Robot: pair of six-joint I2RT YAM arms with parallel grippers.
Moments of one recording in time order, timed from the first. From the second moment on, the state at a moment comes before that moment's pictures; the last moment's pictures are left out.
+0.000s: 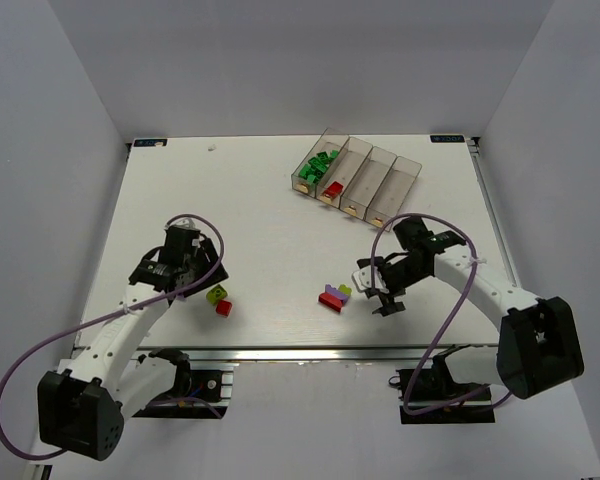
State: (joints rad) left arm -0.27 0.99 0.71 -0.68 -0.07 -0.62; right arm 0.39 1.28 0.82 -0.89 -0.80 -1.61
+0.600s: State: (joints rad) left arm -0.07 1.41 1.02 -0.65 -0.18 -0.53; right arm 0.47 1.34 0.91 -0.80 -0.87 -1.41
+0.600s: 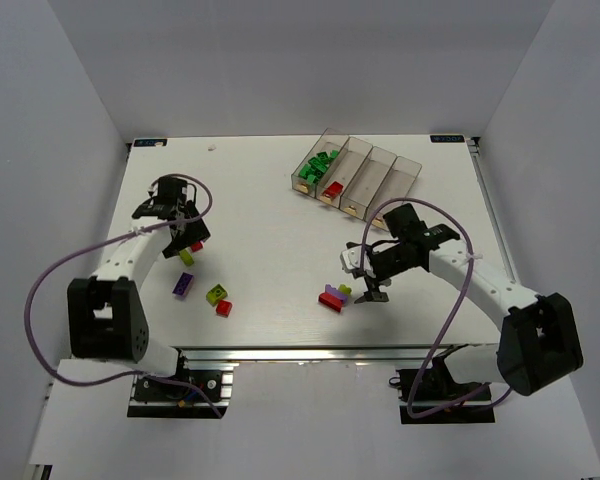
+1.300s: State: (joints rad) left arm -0.02 1.87 1.30 -0.61 -0.24 -0.37; right arm 0.47 1.23 0.87 -0.70 -0.91 -1.18
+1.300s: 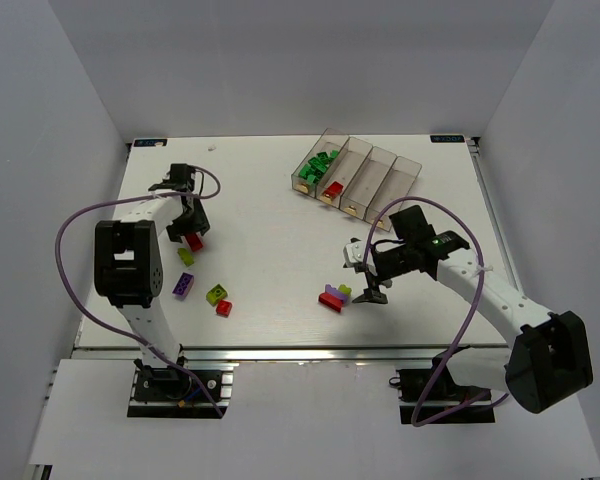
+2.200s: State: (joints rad) left arm -0.23 1.82 1.28 -0.30 0.24 -0.48; right arm 0.21 1.17 0.95 -0.36 -0.90 -0.48
